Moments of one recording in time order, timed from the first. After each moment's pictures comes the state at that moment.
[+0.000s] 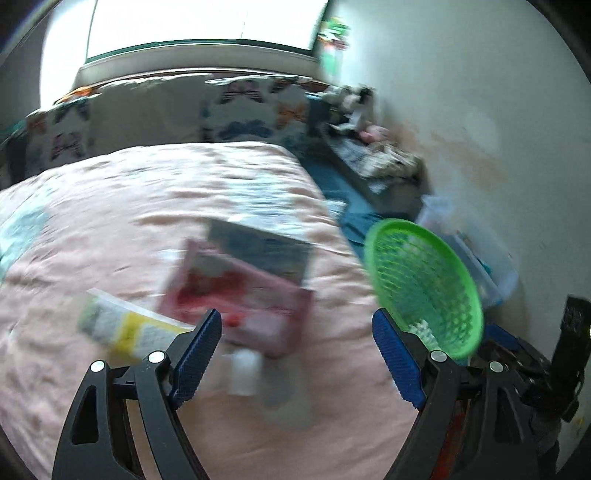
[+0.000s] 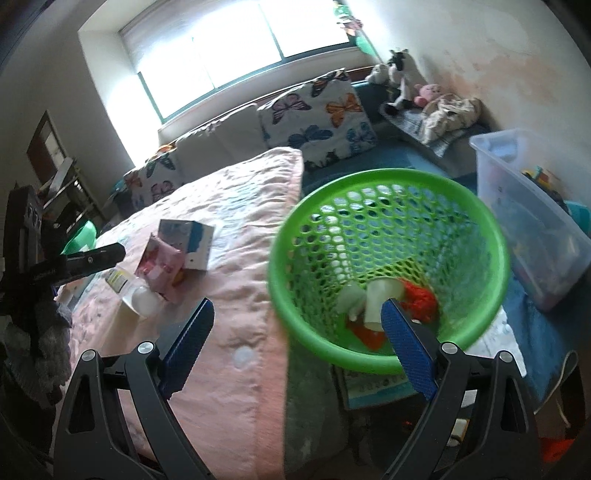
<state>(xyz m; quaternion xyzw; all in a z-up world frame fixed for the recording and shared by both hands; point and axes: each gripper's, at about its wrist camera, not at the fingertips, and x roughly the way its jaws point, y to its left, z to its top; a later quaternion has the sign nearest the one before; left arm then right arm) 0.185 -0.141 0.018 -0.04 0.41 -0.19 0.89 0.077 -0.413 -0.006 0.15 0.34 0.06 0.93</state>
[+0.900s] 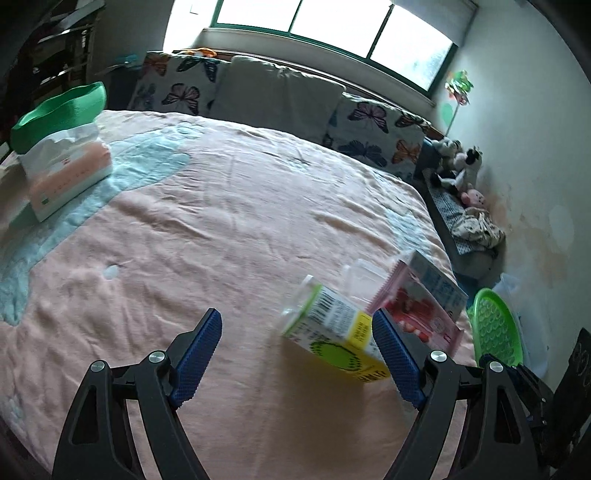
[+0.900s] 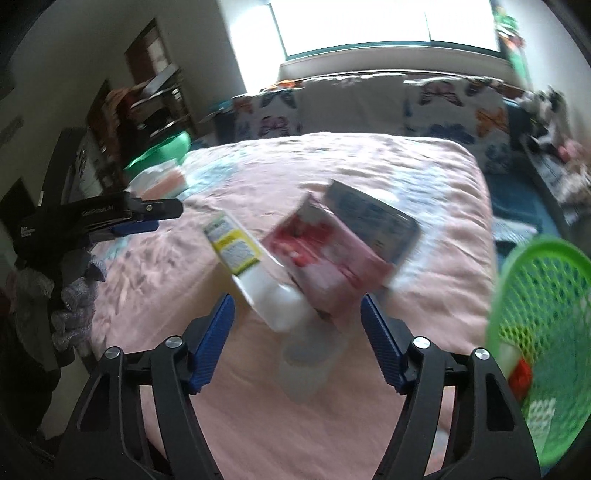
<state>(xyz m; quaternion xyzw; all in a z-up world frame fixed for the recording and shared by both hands) 0.187 0.018 0.007 -0.15 0.41 -0.03 0.90 0.157 -0.232 0.008 0.00 0.37 0.28 0.89</state>
